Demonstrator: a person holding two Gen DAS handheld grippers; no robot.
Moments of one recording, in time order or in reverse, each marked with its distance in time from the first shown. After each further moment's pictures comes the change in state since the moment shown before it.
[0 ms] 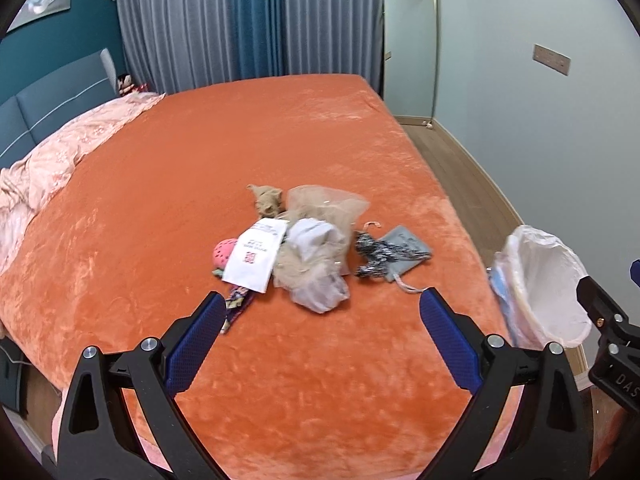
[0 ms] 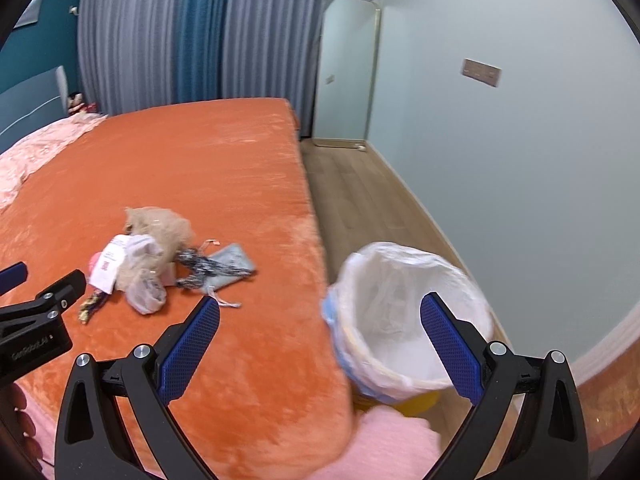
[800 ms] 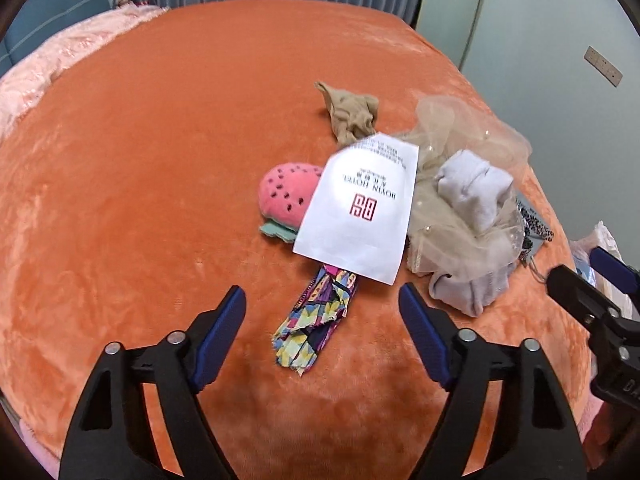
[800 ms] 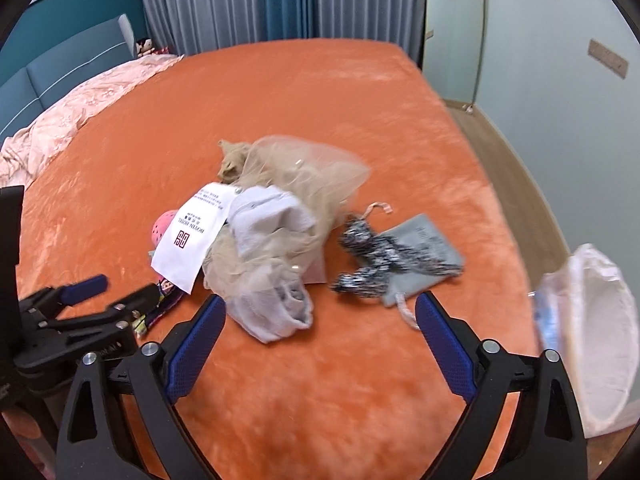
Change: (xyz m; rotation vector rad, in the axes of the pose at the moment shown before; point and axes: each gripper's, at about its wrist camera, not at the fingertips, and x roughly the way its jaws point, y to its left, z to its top) left arm 0.173 0.135 -0.030 -0.122 0.233 -0.094; right arm 0.151 0.182 -0.005 -0.111 0.213 0.281
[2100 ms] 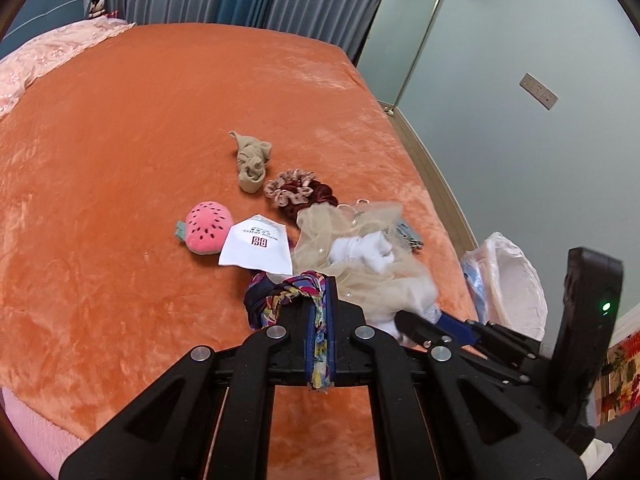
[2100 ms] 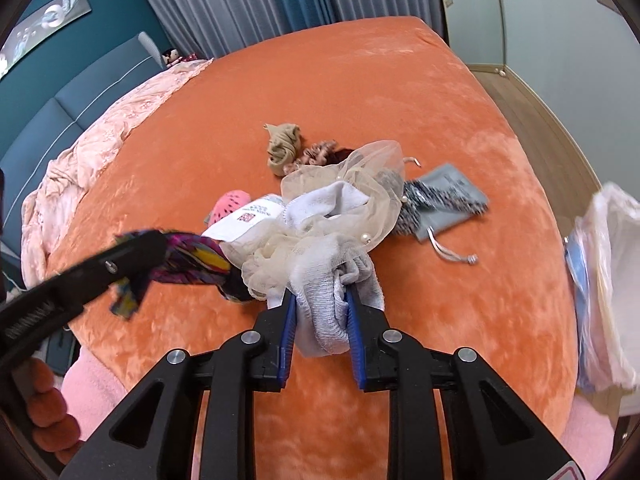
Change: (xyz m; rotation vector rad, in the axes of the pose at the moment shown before) left arm -0.128 -0.053 -0.016 -0.002 -0.101 -0.219; right arm -0.058 -0.026 -0.044 0.100 0.047 0.207
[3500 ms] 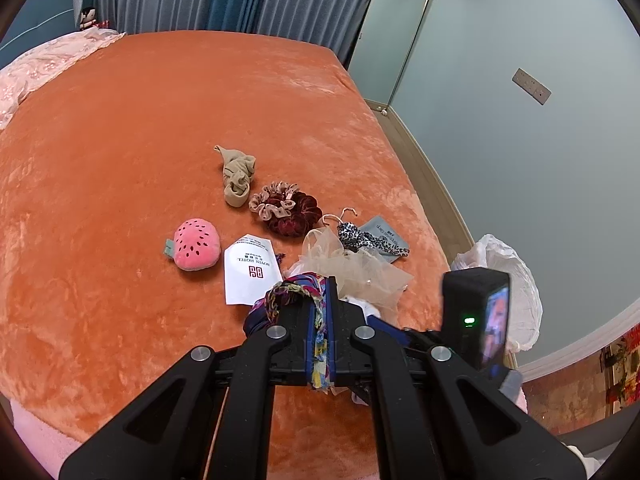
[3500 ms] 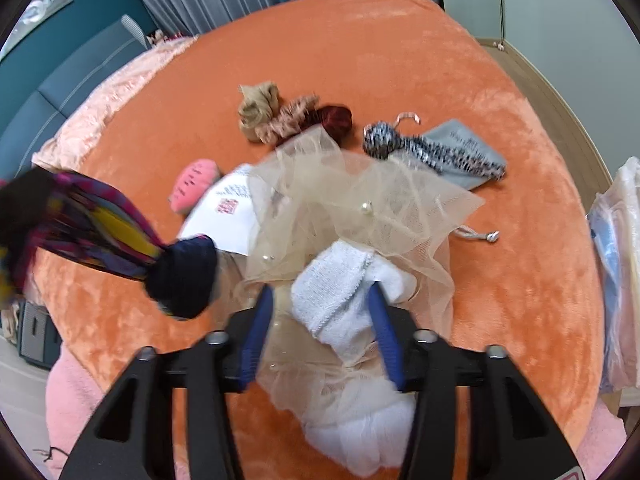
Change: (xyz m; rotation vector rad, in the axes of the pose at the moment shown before) left arm 0.002 -0.018 0.016 0.028 -0.001 -0.001; right arm 0.071 -0.009 0.002 0.017 0.117 -0.044
